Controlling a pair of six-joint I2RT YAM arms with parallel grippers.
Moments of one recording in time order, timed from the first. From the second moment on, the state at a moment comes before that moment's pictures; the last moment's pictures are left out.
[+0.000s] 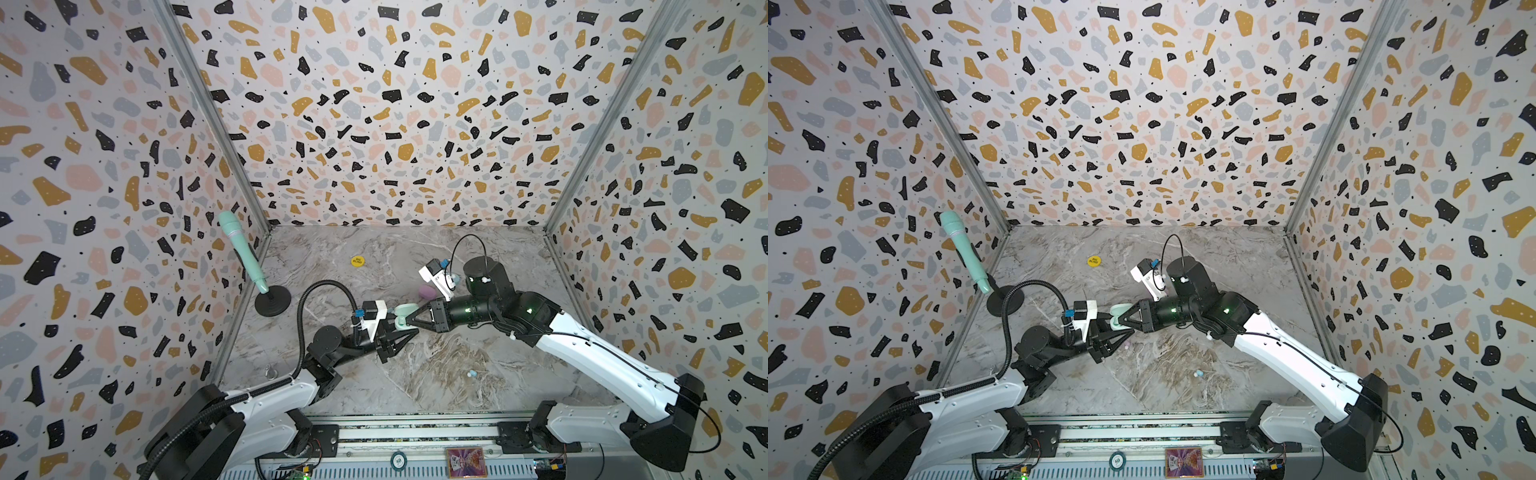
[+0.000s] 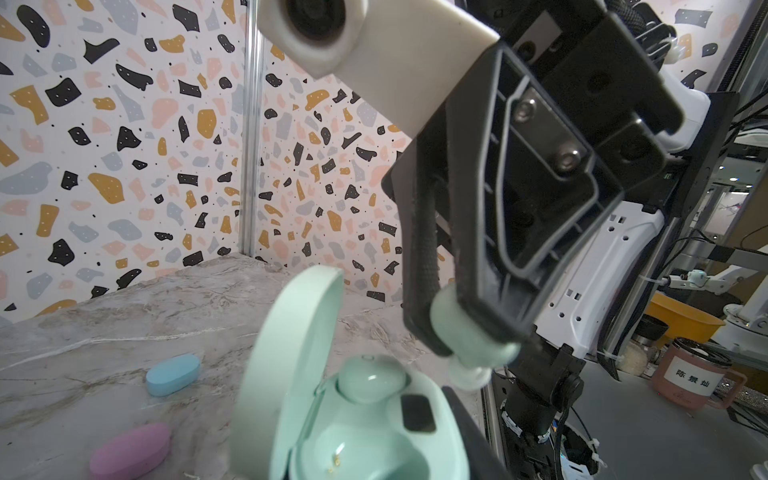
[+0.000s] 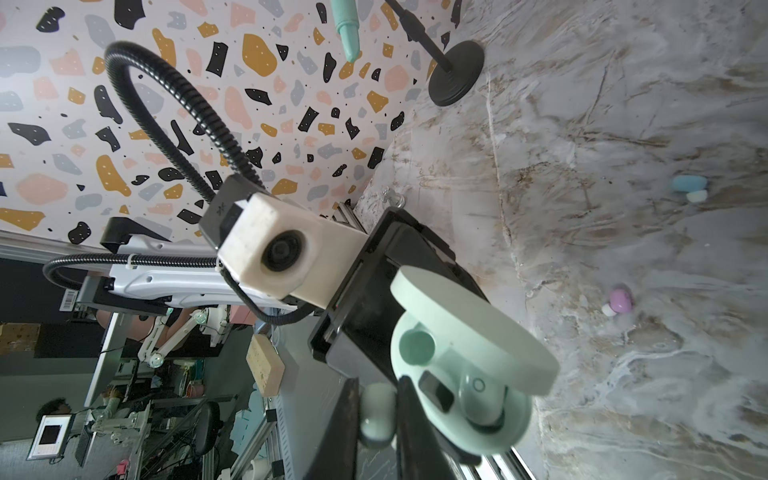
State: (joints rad) left arm -0.70 1.12 0.28 1.05 0.57 -0.30; right arm 0.84 1.23 1.21 -0.49 -0.62 0.62
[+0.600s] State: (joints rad) left arm -0.70 1.10 0.28 1.05 0.57 -0.30; right arm 0.85 1.29 1.21 -0.39 -0.65 0.64
